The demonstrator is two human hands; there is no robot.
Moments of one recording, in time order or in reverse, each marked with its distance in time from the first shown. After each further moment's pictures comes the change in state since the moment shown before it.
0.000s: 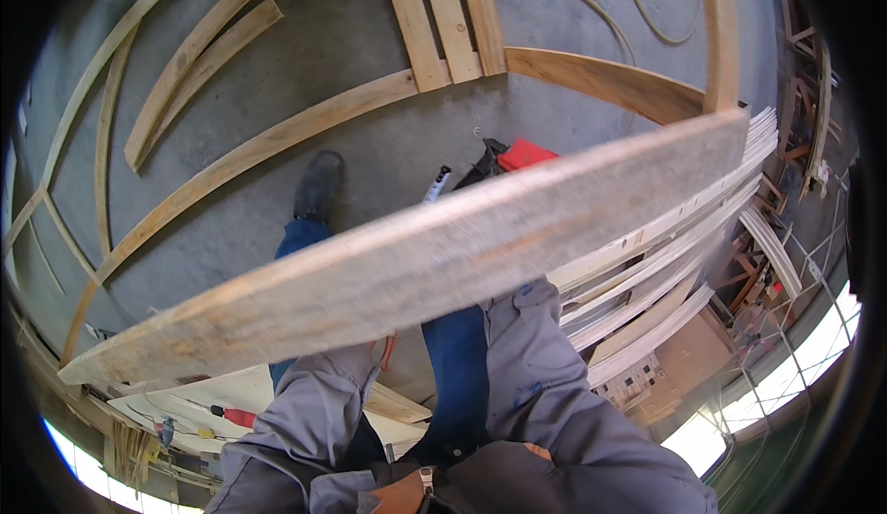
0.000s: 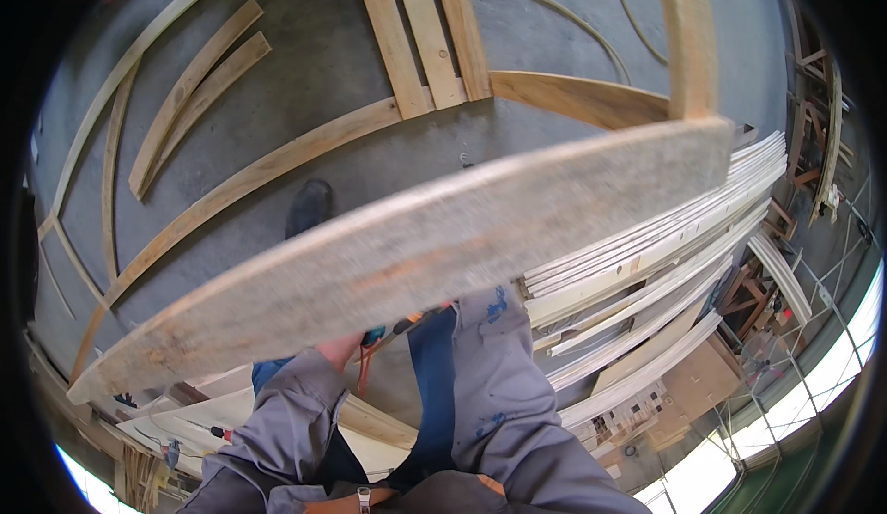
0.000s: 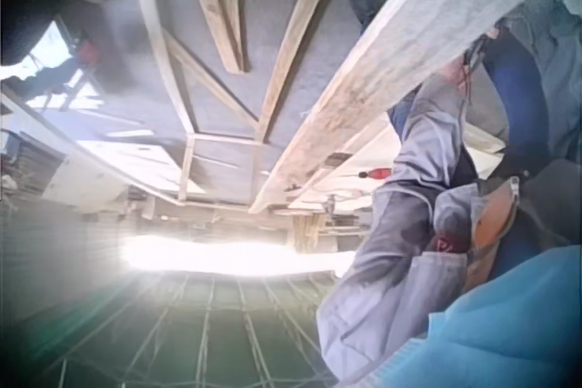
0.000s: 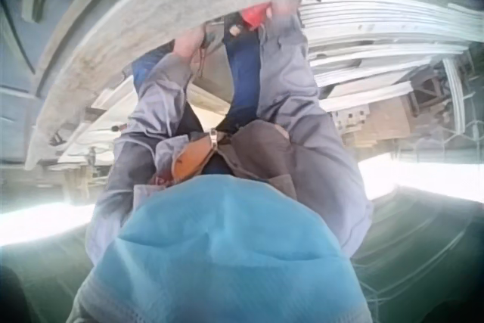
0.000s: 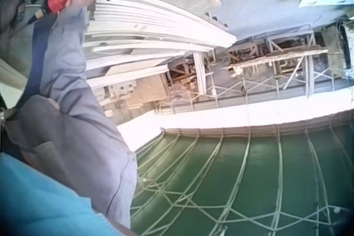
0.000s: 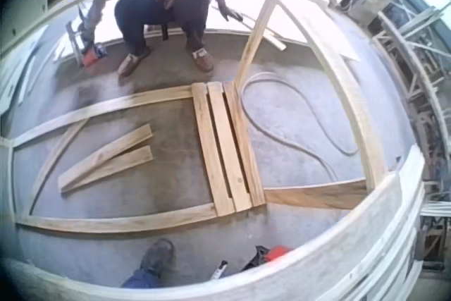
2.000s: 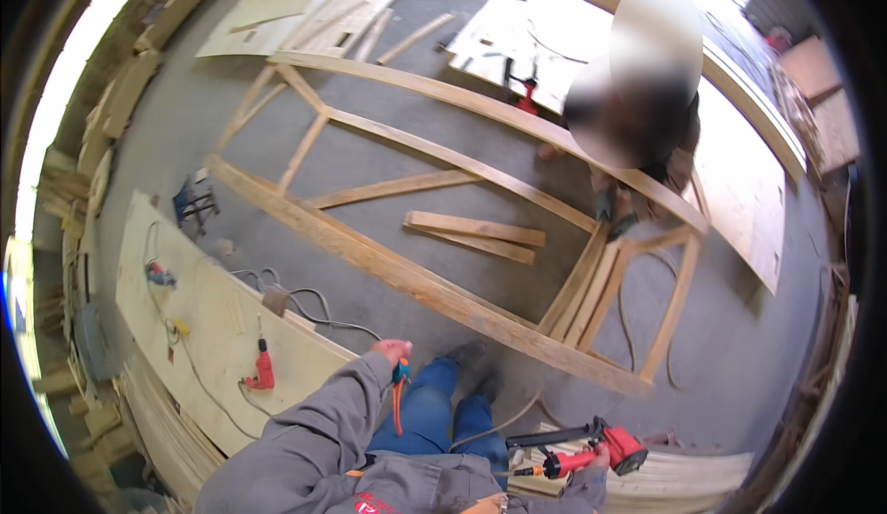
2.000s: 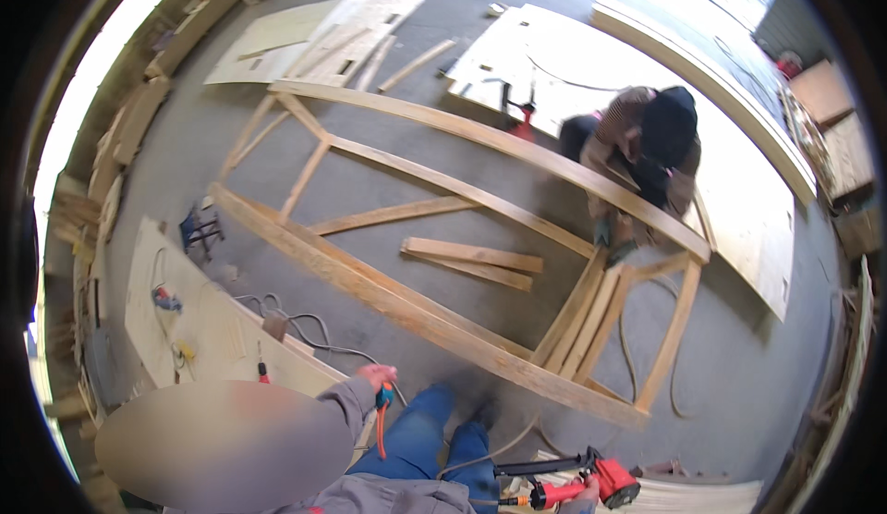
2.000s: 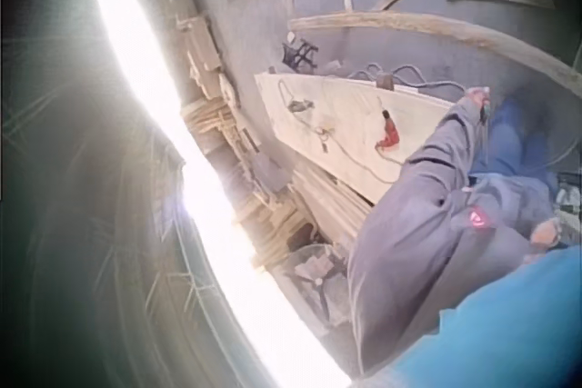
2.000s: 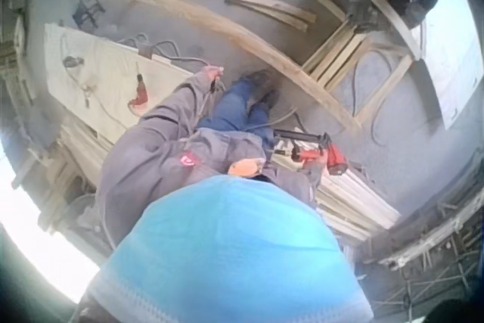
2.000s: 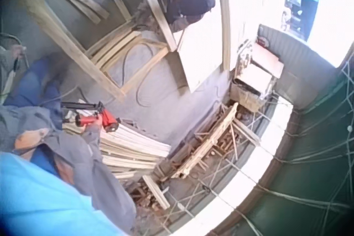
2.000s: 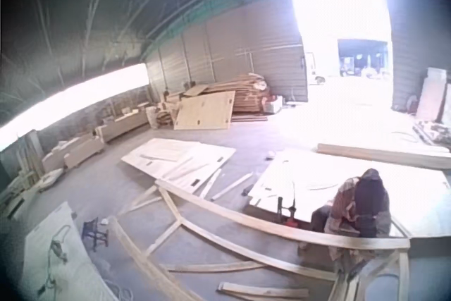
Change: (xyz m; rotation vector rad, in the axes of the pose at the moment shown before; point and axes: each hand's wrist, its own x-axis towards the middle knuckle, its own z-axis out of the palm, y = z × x) left_hand -0.220 -0.062 -0.332 -1.007 0.634 -0.587; right_hand -0.288 -0.080 -0.081 -0.052 -0.099 -0.268
